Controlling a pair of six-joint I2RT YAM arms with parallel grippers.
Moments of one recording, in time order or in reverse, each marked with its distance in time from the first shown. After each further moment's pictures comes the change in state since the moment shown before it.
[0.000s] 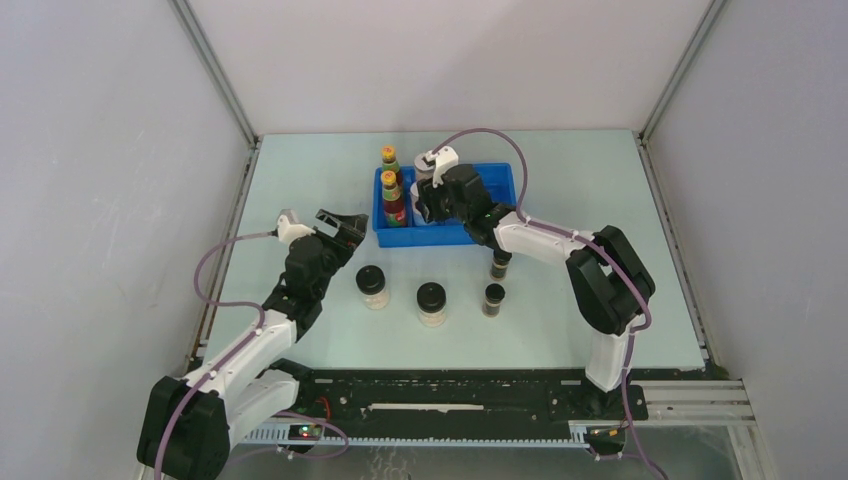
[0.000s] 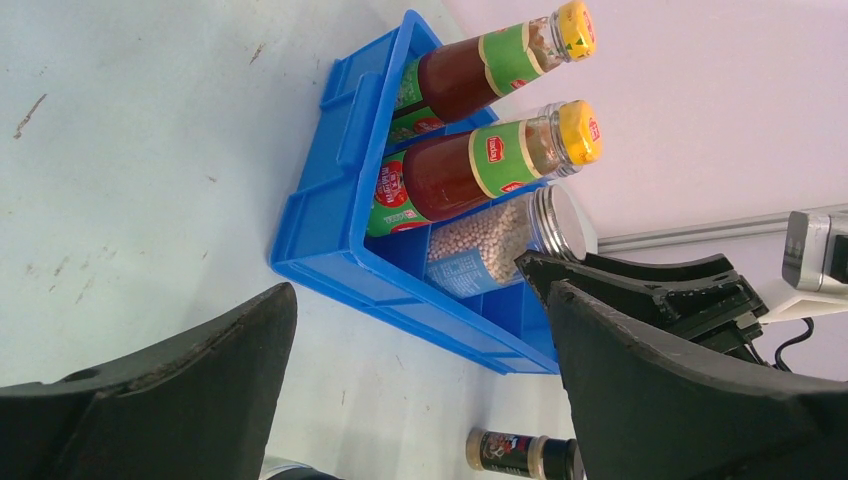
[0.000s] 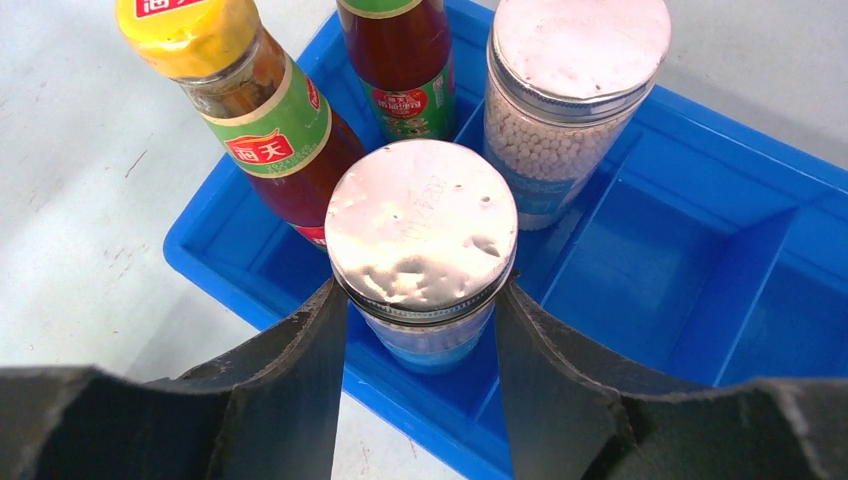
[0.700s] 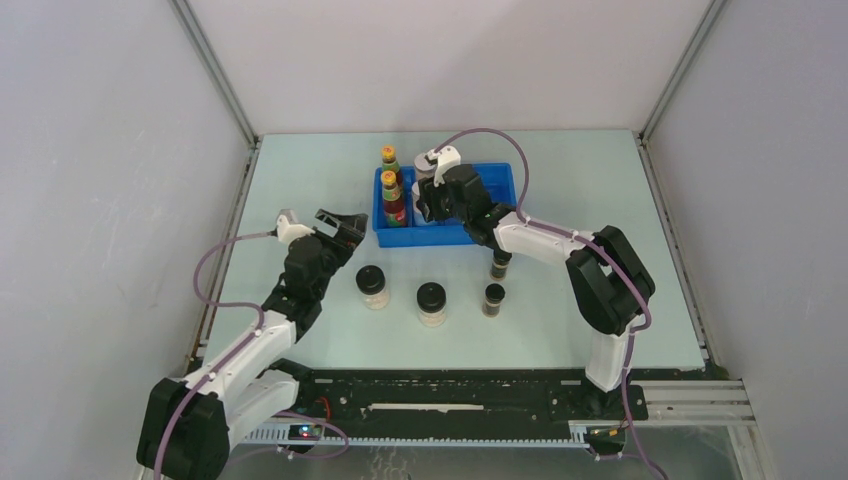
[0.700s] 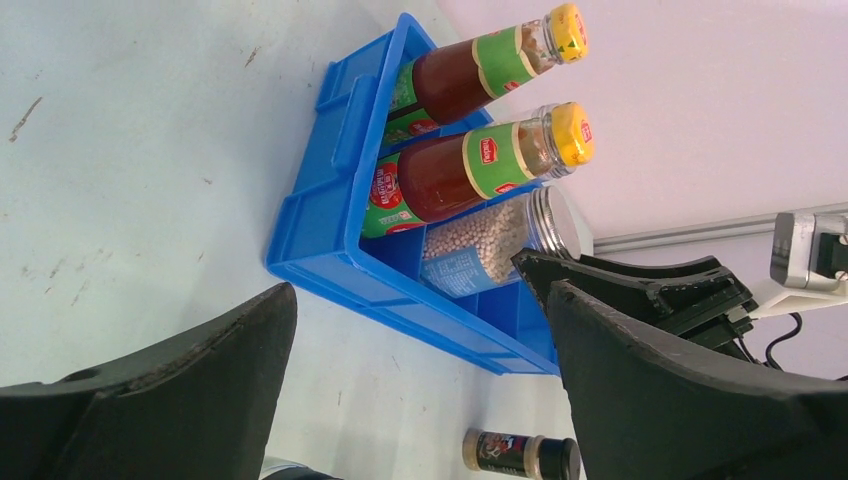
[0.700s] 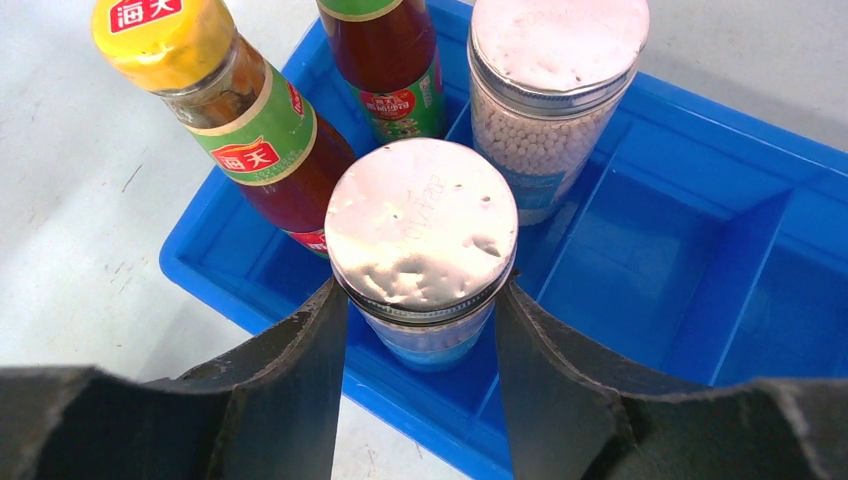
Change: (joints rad) left arm 0.000 -0.006 0.000 0.000 0.001 0.000; right arm 0.002 0.000 0.000 -0.005 0.032 0.039
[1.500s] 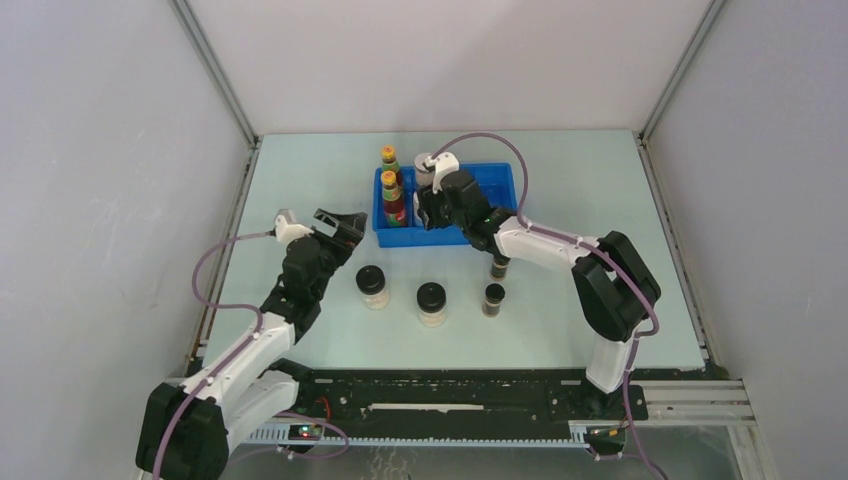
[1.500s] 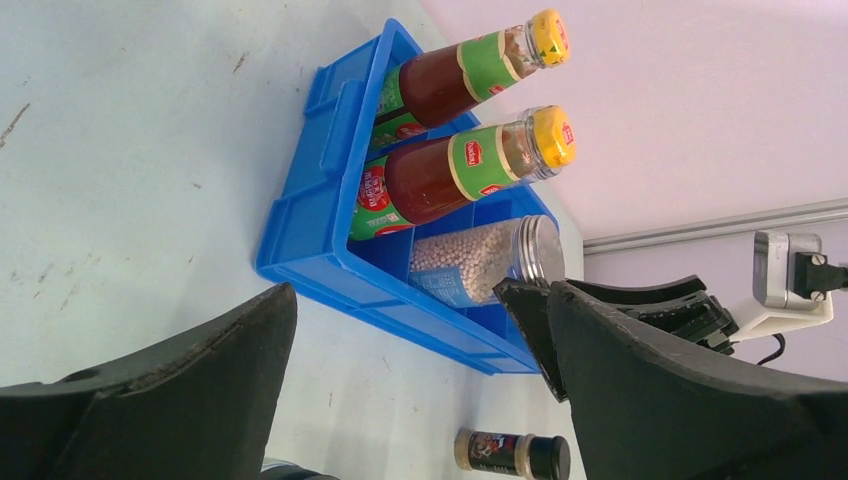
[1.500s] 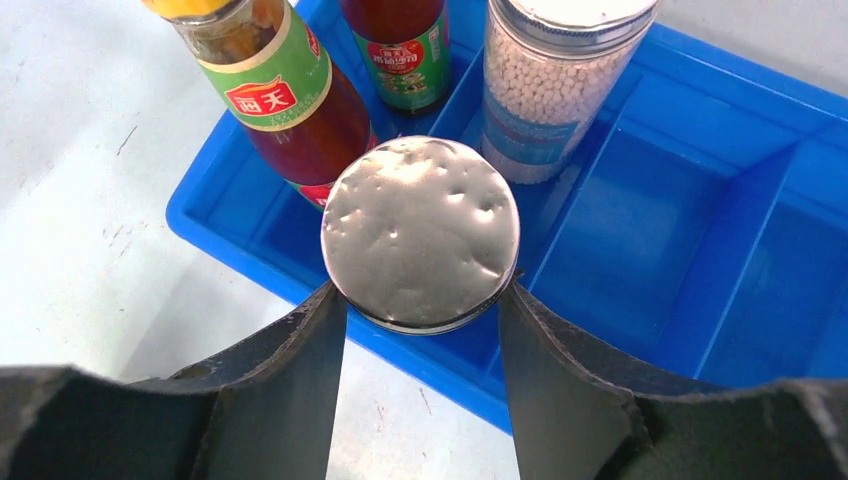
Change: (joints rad) left arm -0.001 -0.023 0.000 0.000 0.002 -0.001; right arm 0.034 -0.041 -0.024 -0.068 0.044 0.008
